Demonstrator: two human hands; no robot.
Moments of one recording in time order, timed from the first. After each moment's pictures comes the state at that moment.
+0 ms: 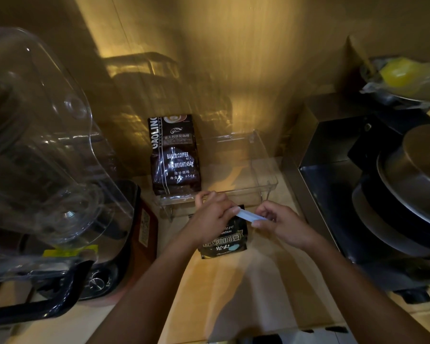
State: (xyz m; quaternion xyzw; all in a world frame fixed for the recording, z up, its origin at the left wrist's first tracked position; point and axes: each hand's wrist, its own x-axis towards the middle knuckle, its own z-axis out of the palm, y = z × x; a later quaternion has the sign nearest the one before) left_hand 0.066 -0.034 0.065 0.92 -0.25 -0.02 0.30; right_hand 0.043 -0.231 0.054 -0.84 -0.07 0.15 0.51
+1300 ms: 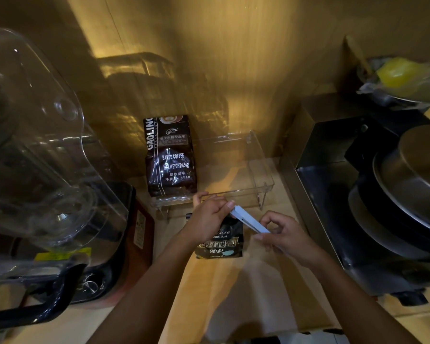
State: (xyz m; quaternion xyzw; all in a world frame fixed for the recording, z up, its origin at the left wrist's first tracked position) left_hand 0.073 -0.040 0.055 0.89 -0.18 -0.07 0.40; right_hand 0.024 -0.243 0.041 -0.73 -0.03 0.18 0.65
